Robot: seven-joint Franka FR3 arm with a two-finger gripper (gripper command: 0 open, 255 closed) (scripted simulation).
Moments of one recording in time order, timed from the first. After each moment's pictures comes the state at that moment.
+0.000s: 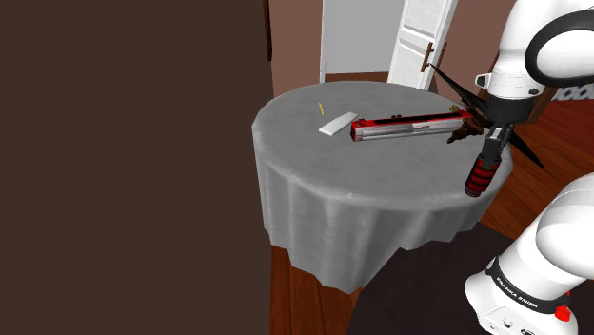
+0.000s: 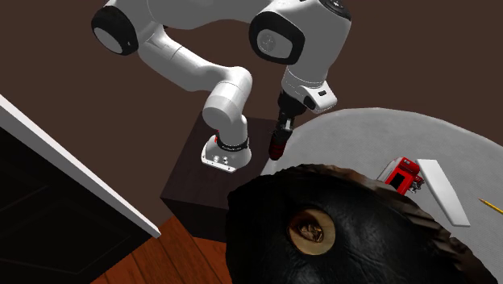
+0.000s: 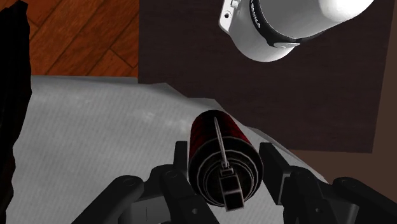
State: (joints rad) arm -0.13 -1.08 -0.22 -2.77 -0.27 1.53 -0.22
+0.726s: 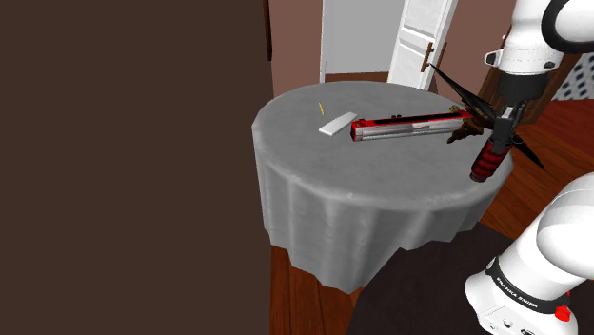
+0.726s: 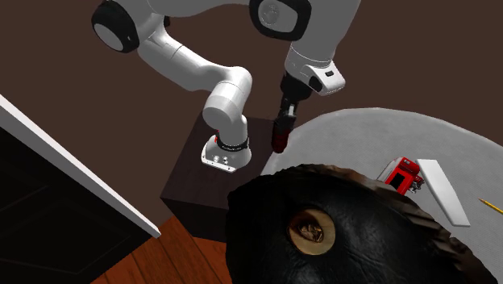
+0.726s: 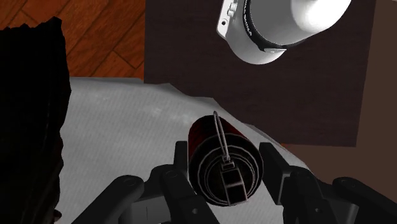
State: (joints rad) arm -0.12 -1.06 -0.19 -2.64 -0.25 1.43 -0.23
